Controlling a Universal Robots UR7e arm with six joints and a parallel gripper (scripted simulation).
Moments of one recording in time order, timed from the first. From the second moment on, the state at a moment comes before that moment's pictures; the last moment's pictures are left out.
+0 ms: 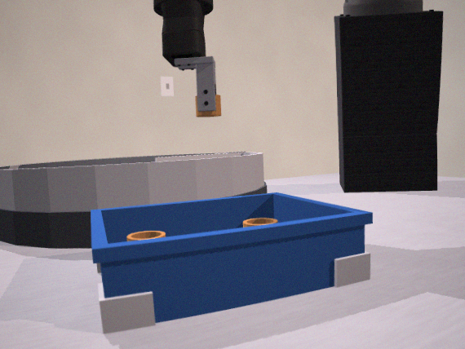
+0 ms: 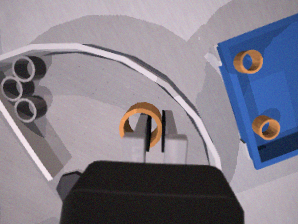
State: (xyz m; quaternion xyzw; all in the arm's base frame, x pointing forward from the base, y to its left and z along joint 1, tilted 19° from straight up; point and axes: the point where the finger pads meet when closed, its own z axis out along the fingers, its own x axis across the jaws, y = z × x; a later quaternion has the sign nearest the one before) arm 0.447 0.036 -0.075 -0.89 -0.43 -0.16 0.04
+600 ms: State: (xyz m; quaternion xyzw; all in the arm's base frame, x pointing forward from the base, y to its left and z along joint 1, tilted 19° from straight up) arm 0.471 0.080 -0.059 -0.89 -0.43 -0.16 0.04
